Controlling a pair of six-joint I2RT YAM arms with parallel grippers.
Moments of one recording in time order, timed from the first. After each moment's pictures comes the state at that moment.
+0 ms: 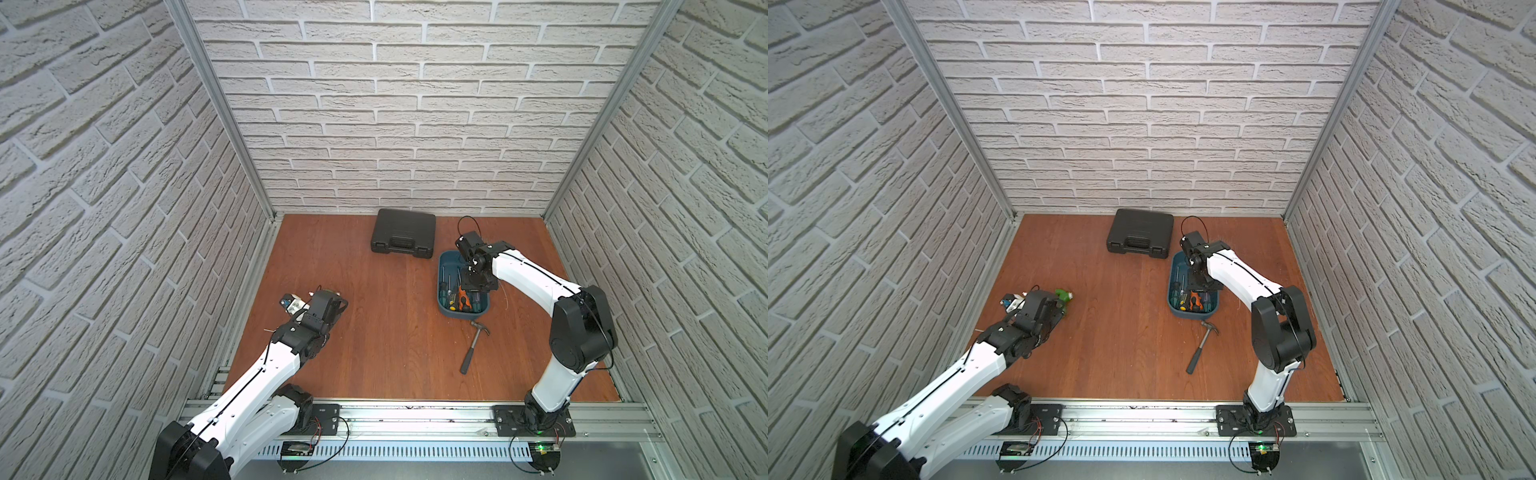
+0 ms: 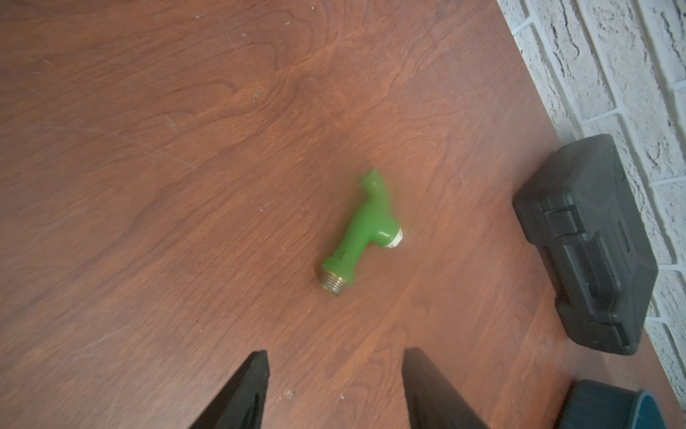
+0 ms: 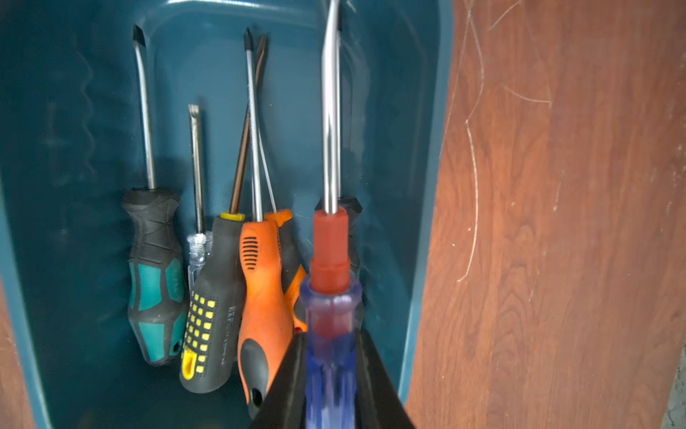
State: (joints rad) left arm -0.45 0.89 0.57 -0.62 -0.42 -1.28; right arm 0.34 1.77 1.37 -1.01 0.25 0.46
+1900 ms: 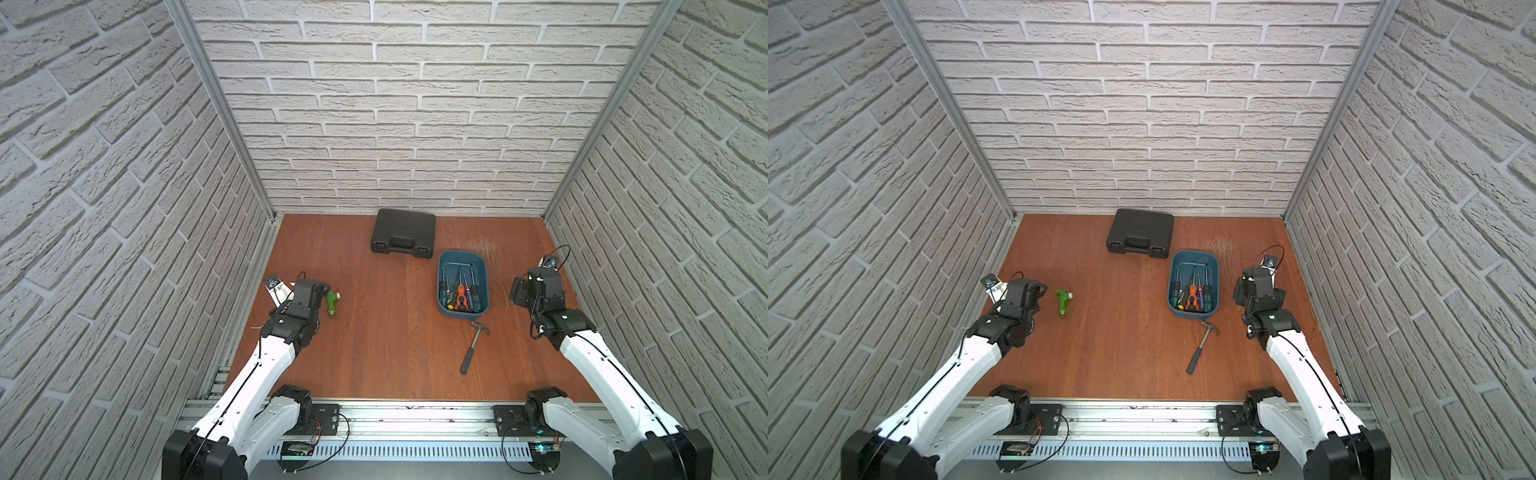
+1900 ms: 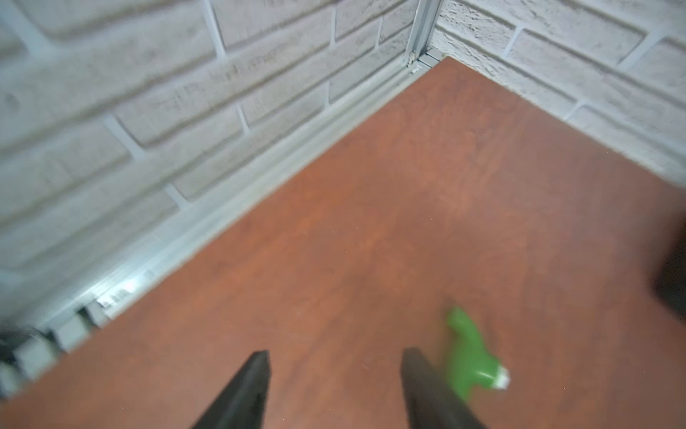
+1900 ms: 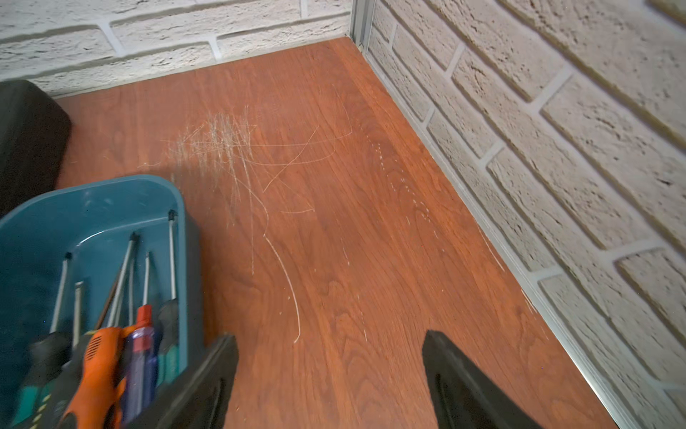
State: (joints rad) left arm -0.19 0.93 0.63 -0.55 -0.74 -0.70; right arm 0.10 1.00 0.64 -0.39 0.50 0.31
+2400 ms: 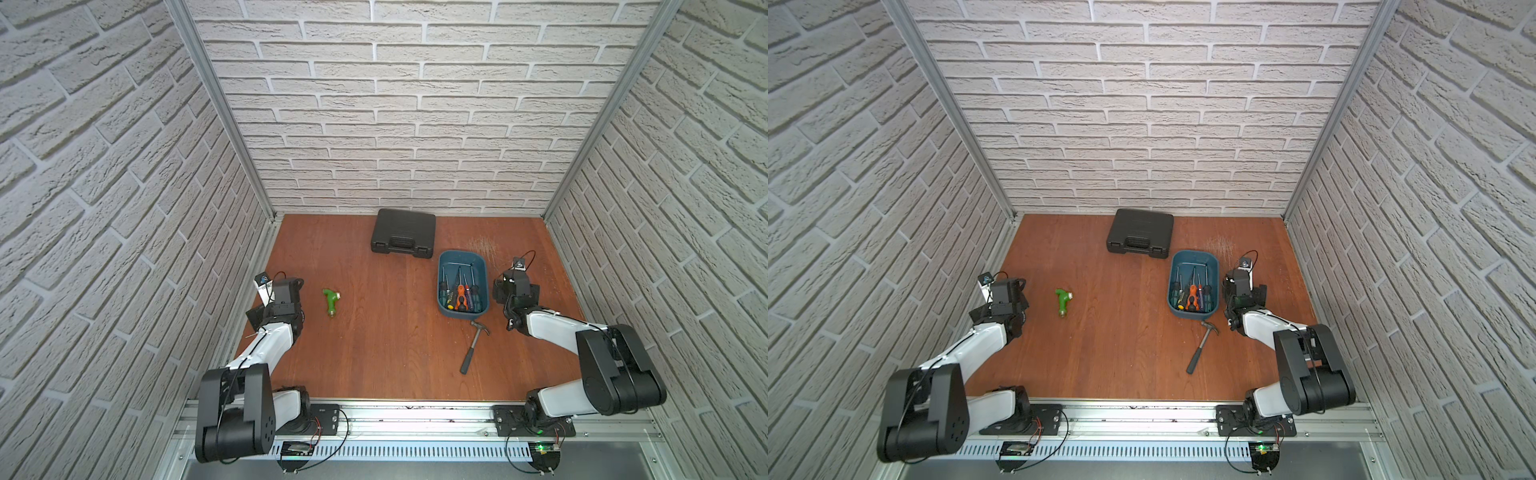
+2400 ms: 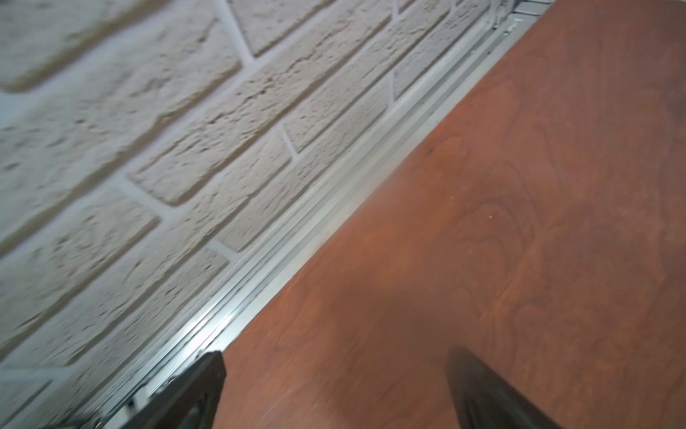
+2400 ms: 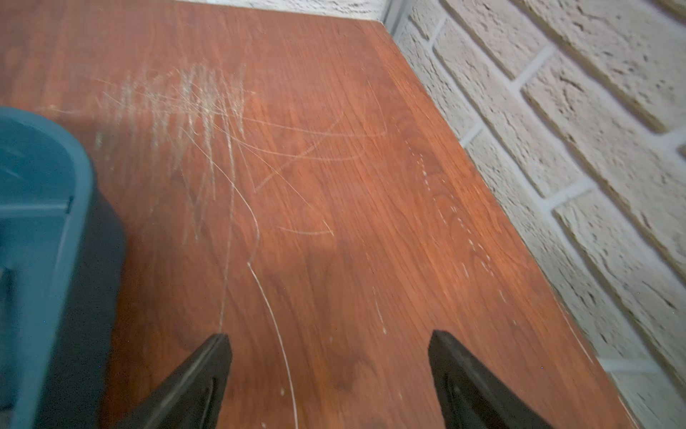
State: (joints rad) left arm 0.09 1.26 0.45 0.10 -0.62 -0.23; right arm 0.09 1.48 0.54 0.29 0.51 0.07
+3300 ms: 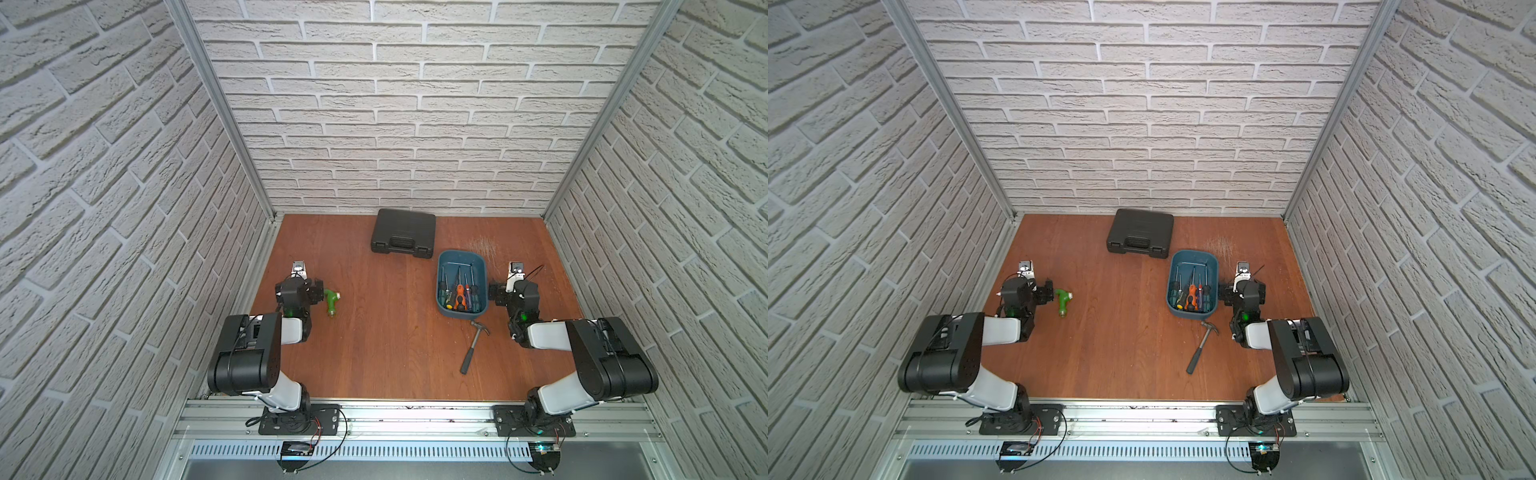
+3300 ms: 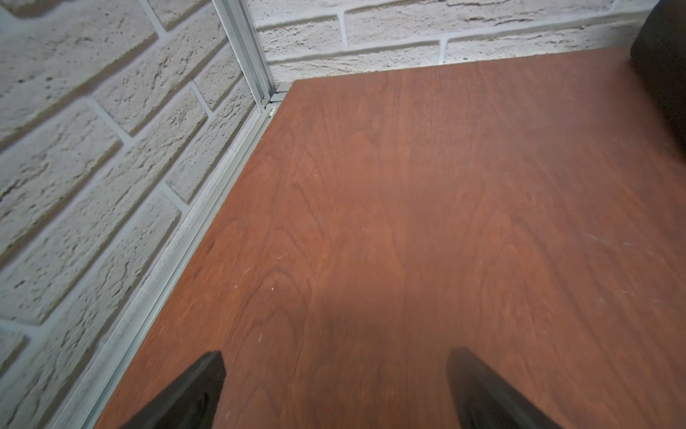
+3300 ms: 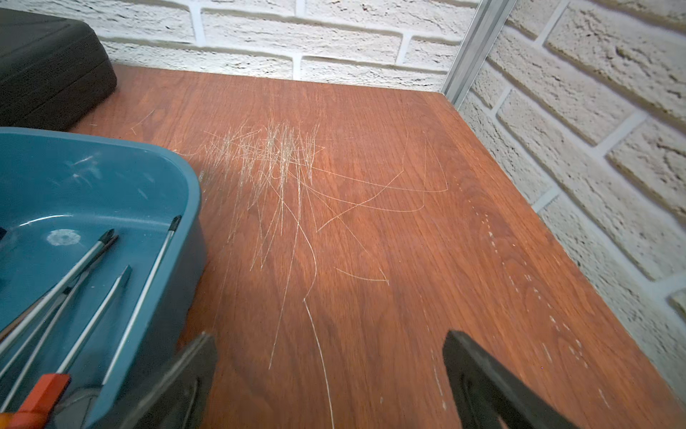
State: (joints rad) left arm 0.04 1.55 0.39 0.72 -0.20 0.11; right arm 0.03 1.53 0.37 0.72 0.27 -0.02
